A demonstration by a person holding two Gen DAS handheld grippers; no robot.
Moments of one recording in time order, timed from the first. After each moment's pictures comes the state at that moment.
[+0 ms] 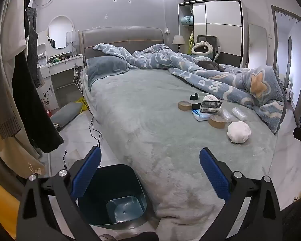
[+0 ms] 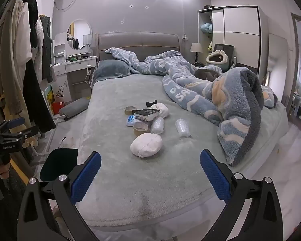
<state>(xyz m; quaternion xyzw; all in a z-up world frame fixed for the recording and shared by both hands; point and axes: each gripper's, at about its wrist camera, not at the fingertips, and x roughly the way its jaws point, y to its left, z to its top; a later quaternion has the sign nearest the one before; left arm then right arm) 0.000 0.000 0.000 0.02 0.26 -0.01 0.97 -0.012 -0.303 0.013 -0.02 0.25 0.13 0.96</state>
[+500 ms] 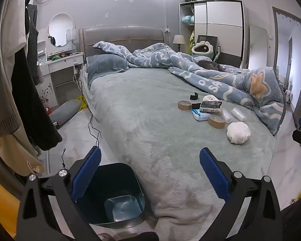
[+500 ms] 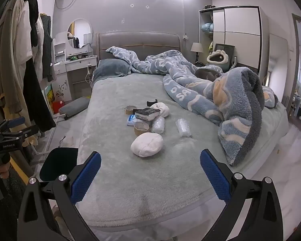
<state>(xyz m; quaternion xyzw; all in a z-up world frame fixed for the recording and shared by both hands) 0.000 0.000 0.000 0.02 0.26 -0.01 0.97 -0.010 -0.302 0.013 -0.03 0.25 0.13 0.96</state>
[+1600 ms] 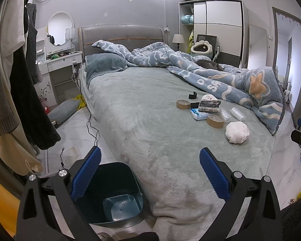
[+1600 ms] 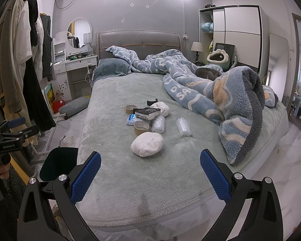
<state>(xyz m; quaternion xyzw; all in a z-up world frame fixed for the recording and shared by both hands) 0.001 0.001 0.000 0.02 0.26 -0.01 0.96 -0.009 -0.301 0.013 -0.03 0.25 0.13 0.96</state>
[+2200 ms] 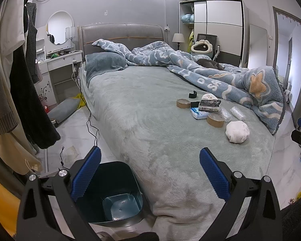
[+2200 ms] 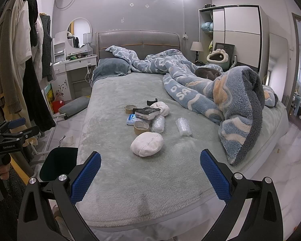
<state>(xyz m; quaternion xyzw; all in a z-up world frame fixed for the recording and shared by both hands) -0.001 -0.007 -0.001 0.01 0.27 -0.01 0.96 -0.009 -0.302 0.013 -0.03 0.25 0.13 0.96</state>
